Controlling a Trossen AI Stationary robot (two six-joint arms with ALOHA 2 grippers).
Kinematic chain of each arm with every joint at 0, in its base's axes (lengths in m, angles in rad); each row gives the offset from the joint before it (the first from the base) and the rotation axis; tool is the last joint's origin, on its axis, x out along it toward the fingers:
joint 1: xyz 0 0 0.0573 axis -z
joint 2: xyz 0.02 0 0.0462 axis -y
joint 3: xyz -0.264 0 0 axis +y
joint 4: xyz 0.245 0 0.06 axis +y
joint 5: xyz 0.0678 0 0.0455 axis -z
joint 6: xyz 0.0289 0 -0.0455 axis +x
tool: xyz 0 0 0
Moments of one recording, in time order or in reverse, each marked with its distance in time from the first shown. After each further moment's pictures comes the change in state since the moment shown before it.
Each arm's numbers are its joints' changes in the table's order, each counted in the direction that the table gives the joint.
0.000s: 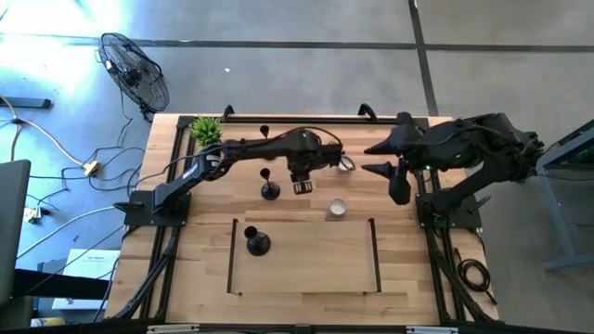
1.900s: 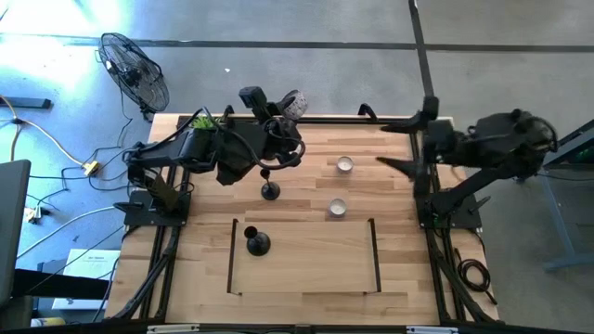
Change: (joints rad) left arm 0.354 0.561 -0.001 -0.767 -0.865 0.702; right arm -0.124 0.066 0.000 -0.160 0.260 -0.289
